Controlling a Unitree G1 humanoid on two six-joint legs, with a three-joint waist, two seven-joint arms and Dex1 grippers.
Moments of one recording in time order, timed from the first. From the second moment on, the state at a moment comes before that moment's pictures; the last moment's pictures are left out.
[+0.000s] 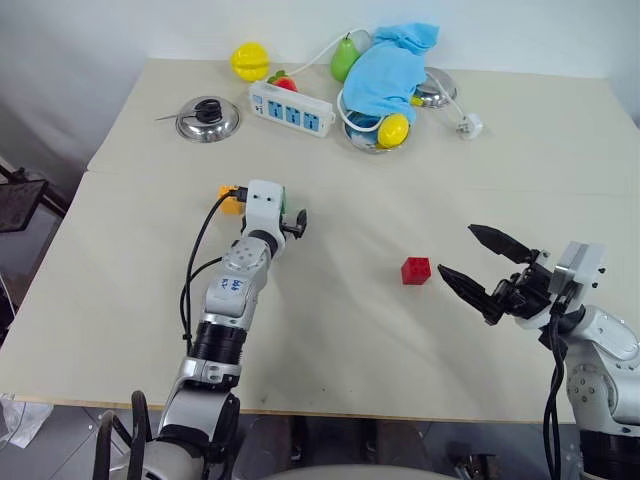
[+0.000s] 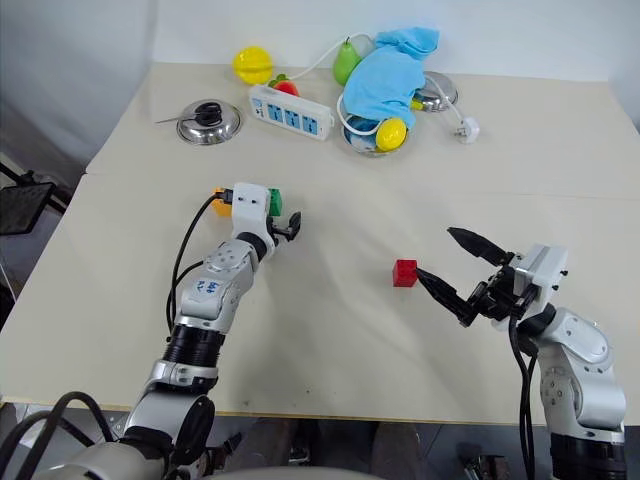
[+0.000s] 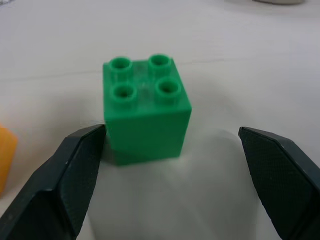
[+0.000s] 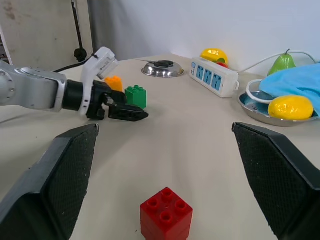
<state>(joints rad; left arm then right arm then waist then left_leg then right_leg) -0.66 0.08 -0.01 0.29 -0.07 0.45 0.05 0.02 -0.54 -0.32 -0.23 0.65 0.05 0.98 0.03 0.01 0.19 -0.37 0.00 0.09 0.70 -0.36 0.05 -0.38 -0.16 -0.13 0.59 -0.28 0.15</state>
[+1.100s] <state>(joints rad) -0.76 0.33 -0.23 0.55 -0.24 -0.15 -1.31 0.41 -0.66 -0.54 -0.30 0.73 0.10 1.13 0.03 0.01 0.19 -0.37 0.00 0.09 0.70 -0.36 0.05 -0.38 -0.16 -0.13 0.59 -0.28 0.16</state>
